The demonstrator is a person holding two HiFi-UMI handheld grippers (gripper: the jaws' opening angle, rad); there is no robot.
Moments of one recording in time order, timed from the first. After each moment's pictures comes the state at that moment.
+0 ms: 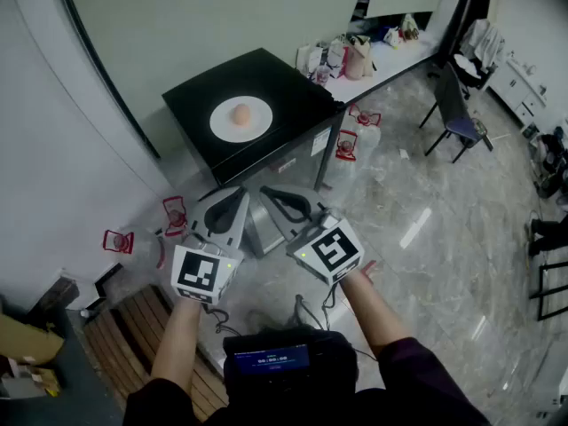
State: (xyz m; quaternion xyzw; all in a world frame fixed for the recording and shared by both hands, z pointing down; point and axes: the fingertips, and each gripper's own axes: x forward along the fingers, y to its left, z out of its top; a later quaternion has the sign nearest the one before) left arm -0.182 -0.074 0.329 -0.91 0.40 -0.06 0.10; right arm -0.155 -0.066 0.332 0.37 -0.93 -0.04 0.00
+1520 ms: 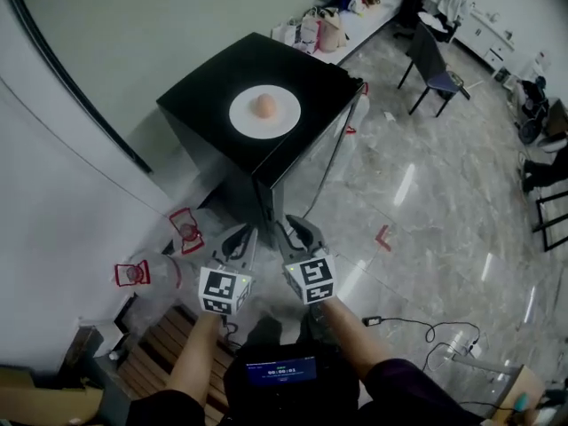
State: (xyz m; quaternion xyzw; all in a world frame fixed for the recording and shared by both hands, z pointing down) left arm -0.287 -0.103 0.506 -0.94 0.30 -0.12 -0.04; right arm -0.220 -0.096 0.527 0.62 -0.77 0.11 0.05
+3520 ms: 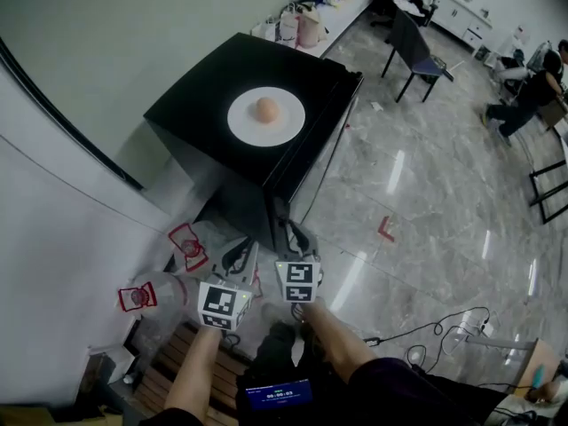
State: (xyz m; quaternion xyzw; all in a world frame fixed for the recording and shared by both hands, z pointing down) left arm -0.299 -0.111 0.521 -0.96 0.24 -0.13 -0.03; right arm -0.202 -0.117 0.602 0.76 -0.63 0.15 0.08
